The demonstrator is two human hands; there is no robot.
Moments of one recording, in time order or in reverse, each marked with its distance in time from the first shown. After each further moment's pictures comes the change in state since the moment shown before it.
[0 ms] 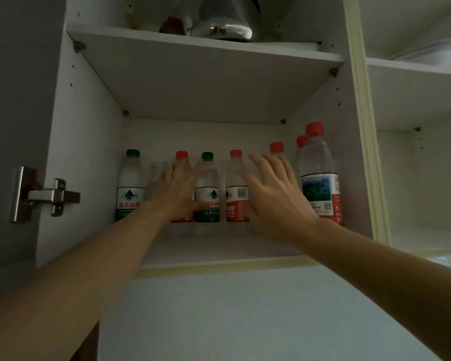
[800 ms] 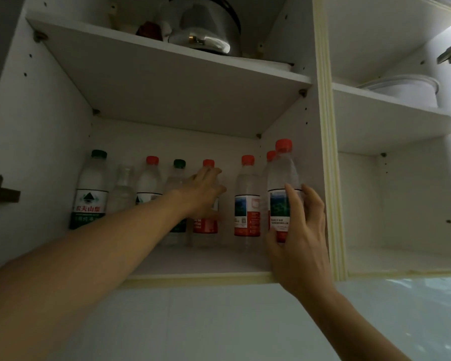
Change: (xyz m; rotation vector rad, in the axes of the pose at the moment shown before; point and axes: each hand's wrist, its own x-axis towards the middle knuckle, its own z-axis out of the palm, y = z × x) left_hand 0.060 0.101 0.008 0.181 -0.155 0.308; right_hand -0.085 0.048 0.006 0.372 0.281 0.474
